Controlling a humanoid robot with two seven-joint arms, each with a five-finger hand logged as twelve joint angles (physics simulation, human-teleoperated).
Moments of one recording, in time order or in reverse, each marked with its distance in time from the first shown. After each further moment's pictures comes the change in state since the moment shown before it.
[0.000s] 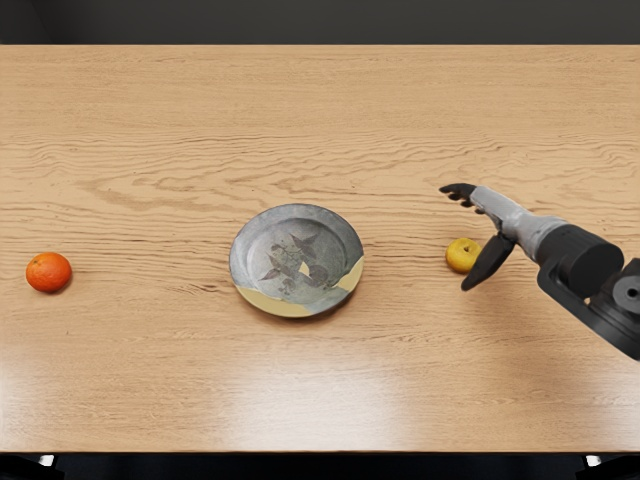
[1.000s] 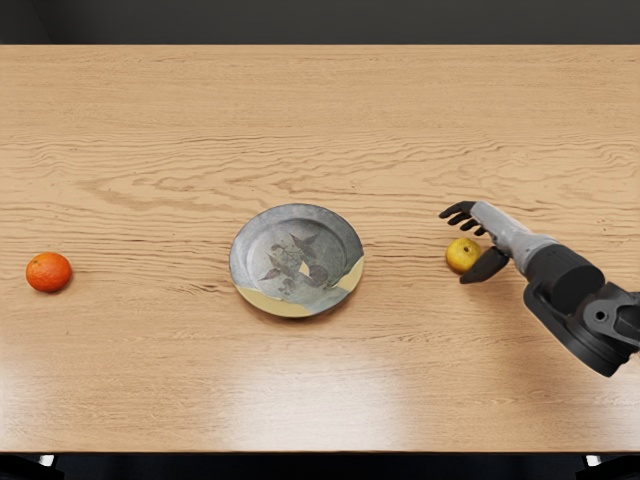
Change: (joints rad) left arm 0.000 0.000 0.000 0.000 0.000 0.000 0.000; right arm -0.091 0.097 -0.017 -0.128 -0.088 -0.074 0.016
